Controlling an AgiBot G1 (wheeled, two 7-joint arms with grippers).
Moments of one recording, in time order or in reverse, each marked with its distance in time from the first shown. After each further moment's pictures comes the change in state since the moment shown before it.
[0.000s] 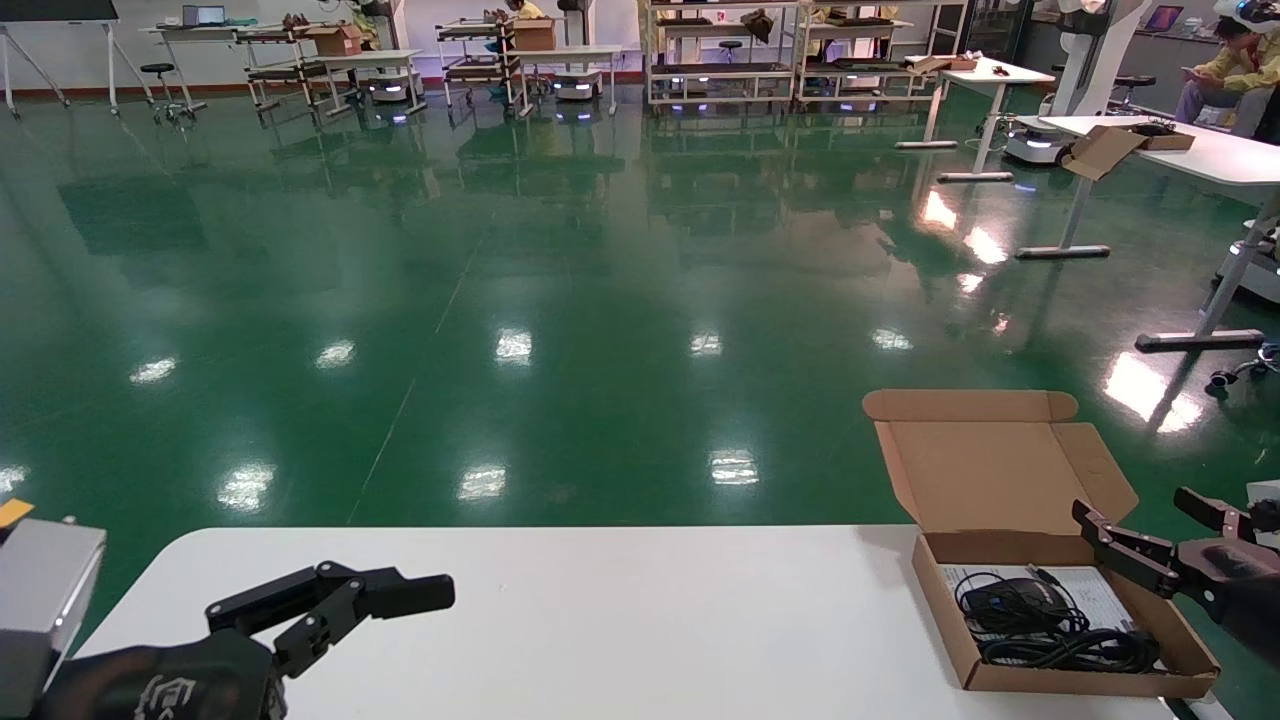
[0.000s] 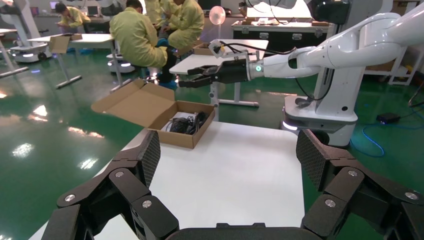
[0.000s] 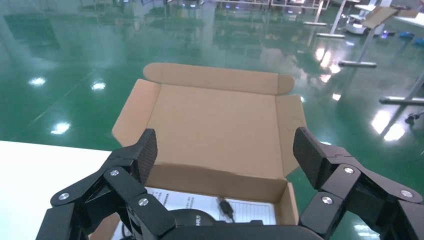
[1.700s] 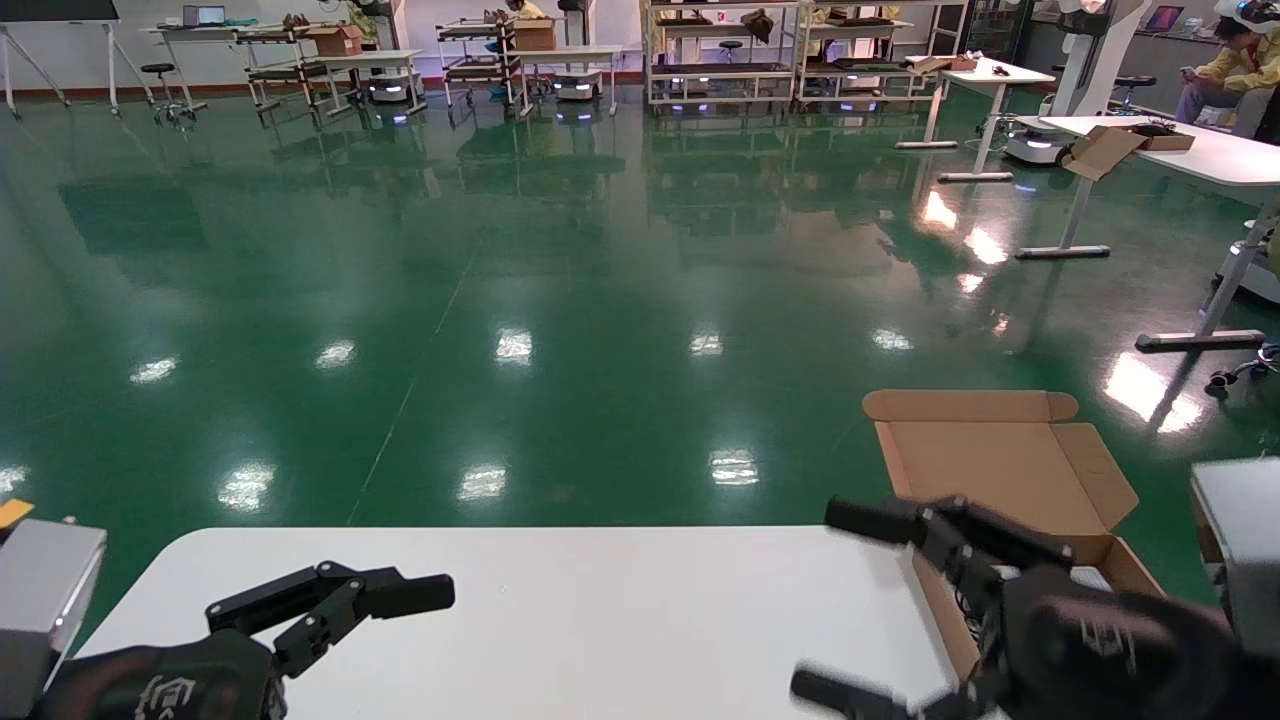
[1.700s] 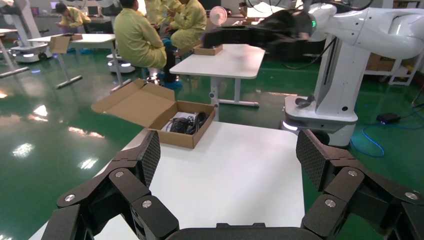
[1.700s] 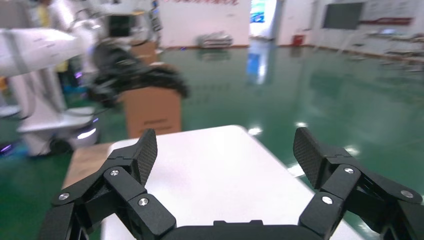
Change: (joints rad) left arm 0.000 0.000 0.000 0.000 0.000 0.000 0.000; right arm -0.211 0.225 0.376 1.007 -0.450 -0.530 0.618
